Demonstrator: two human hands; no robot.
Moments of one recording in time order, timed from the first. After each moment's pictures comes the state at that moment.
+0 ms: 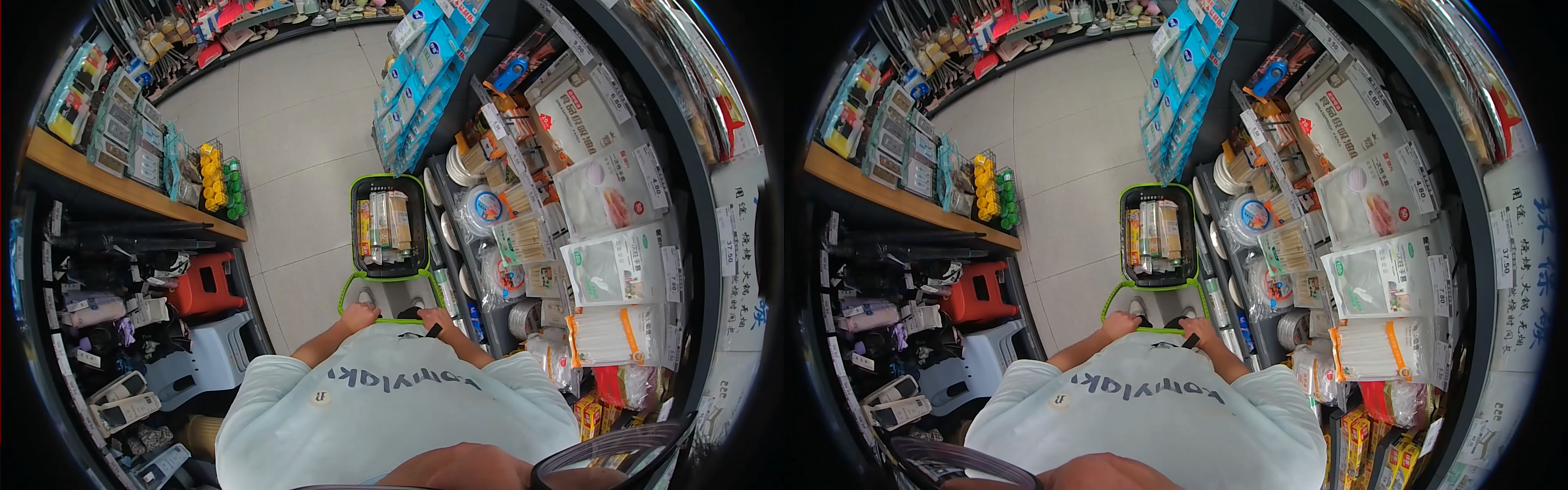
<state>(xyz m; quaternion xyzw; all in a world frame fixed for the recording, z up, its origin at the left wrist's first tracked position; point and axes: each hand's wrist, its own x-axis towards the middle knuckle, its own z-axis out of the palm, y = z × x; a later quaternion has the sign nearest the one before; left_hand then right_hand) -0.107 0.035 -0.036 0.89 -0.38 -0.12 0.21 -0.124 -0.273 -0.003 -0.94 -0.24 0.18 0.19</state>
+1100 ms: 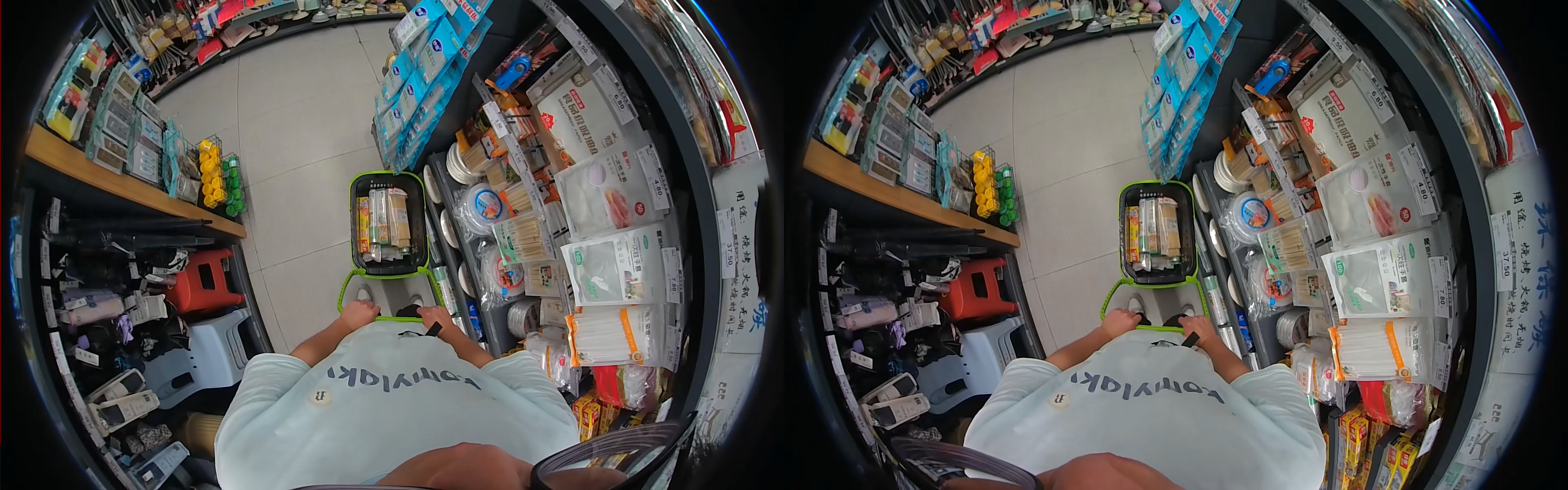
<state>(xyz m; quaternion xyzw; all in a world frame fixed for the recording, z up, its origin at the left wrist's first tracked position) -0.106 0.034 -0.029 0.89 -0.38 -0.11 0.21 -0.129 -0.279 -0.026 -0.94 -0.25 0.16 0.19</state>
